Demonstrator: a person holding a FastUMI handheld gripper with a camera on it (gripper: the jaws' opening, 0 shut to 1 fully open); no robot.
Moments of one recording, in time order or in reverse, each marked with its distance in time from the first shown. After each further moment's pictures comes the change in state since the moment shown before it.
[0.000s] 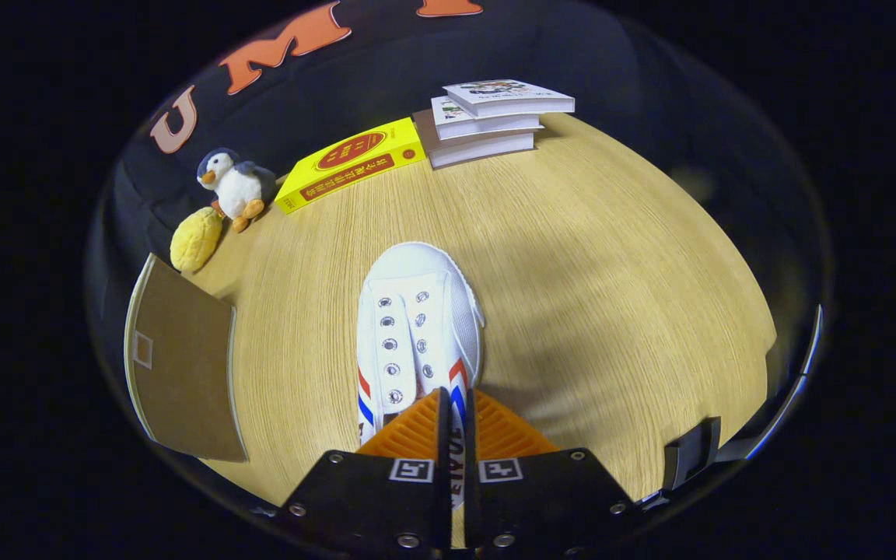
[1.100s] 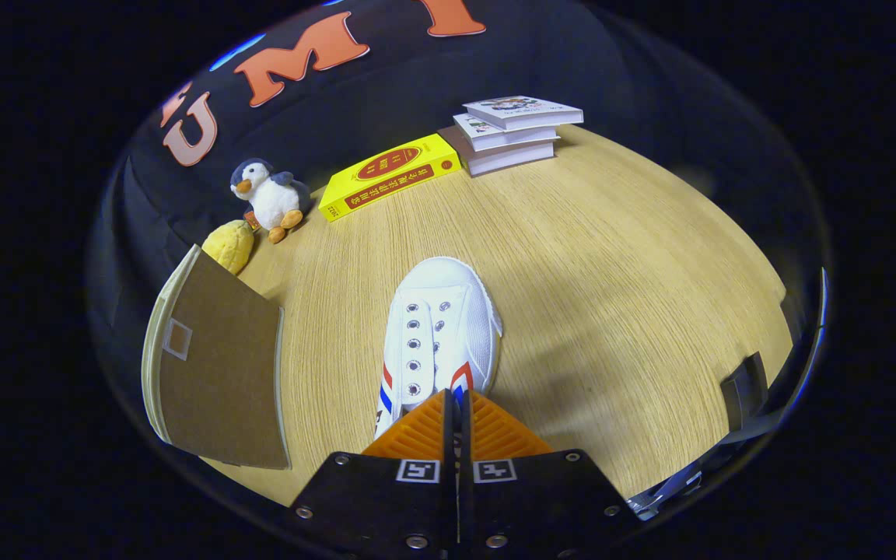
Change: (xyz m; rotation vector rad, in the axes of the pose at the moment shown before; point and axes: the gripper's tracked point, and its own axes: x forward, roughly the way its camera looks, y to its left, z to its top) arm -0.023 0.065 -0.036 -0.011 -0.139 0.031
